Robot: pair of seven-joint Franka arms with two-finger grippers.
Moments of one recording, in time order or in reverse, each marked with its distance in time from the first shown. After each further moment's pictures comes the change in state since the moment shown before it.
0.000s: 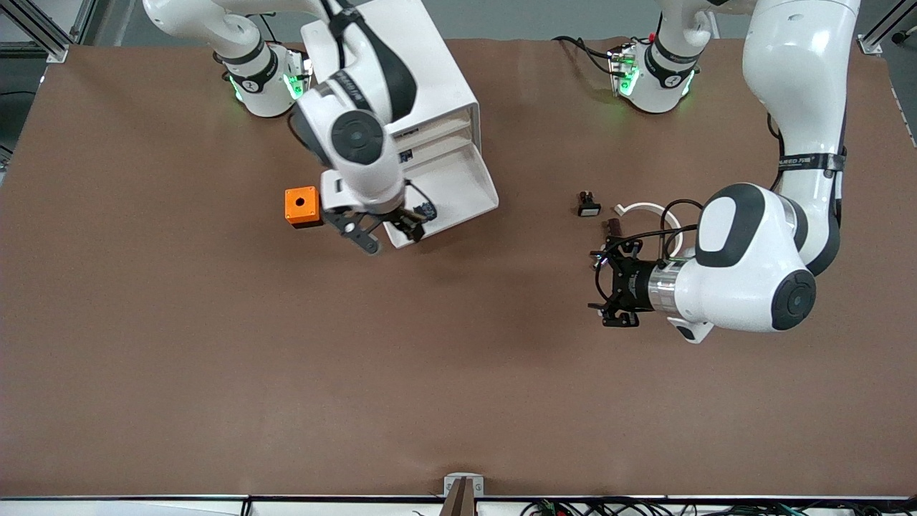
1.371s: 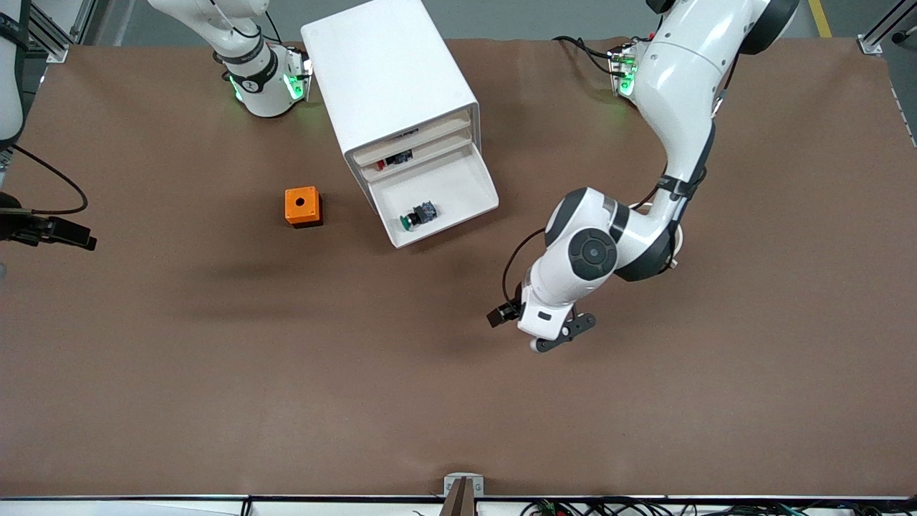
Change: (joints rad) left arm -0.269 0.151 -0.016 -0.110 0.294 0.624 0.790; right arm -0.750 -0.168 -0.003 0.101 -0.111 -0.206 -1.208
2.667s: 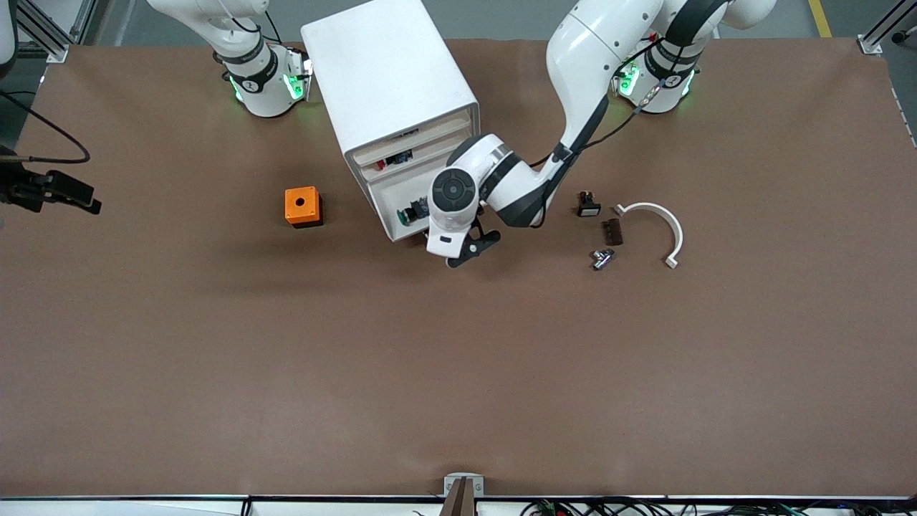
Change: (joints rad) left arm -0.306 0.027 -0.006 -0.060 0.000 -0.156 -0.416; right arm 0.032 -0.190 0.030 -0.122 0.021 -0.067 0.023
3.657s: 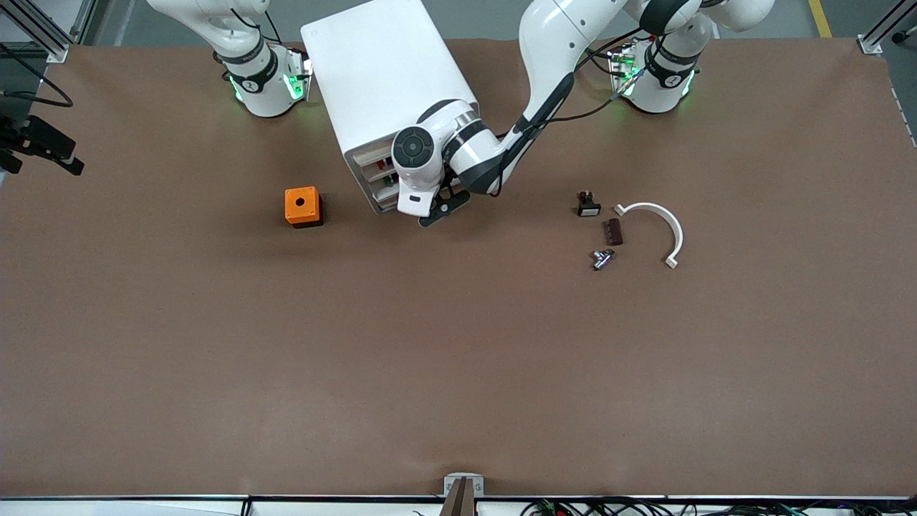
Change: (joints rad) left arm -0.103 0.000 -0.036 -0.014 0.000 -0.013 -0.146; right arm 0.005 -0.163 -0.010 -0.070 0.000 0.010 0.001
